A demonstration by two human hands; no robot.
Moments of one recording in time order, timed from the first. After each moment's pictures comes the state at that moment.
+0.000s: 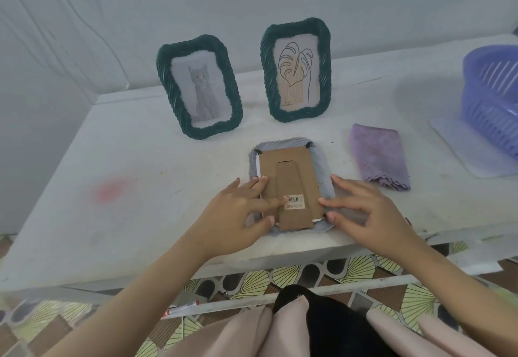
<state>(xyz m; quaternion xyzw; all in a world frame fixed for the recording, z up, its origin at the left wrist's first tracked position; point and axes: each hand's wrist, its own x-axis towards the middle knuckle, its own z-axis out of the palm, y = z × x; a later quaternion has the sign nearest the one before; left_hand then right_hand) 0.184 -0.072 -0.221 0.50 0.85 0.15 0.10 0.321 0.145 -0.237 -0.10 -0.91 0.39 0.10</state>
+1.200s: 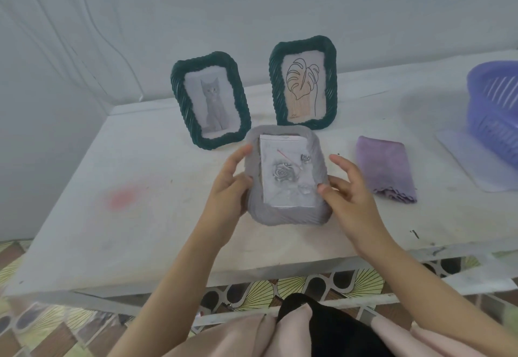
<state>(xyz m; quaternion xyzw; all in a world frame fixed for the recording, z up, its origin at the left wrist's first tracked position) 0.178 -0.058 -0.194 0.13 0.69 0.67 0.22 0.279 0.109 -0.220 -0.21 -0.69 0.67 0.17</state>
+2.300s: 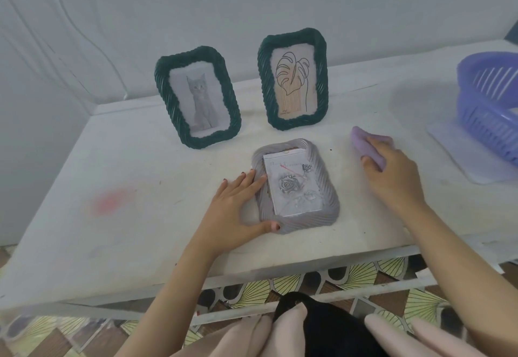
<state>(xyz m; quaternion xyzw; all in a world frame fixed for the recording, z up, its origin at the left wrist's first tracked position) 0.162 -0.067 -0.248 0.40 0.87 0.26 0.10 0.271 0.207 -0.241 -0.28 -0.89 0.28 0.21</state>
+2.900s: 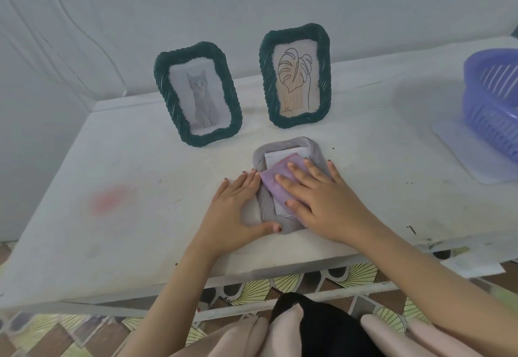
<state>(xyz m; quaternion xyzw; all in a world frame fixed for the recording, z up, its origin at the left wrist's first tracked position) 0.162 -0.067 -0.251 0.41 0.88 0.24 0.07 0.253 0.121 -0.232 0.00 -1.00 0.09 -0.03</state>
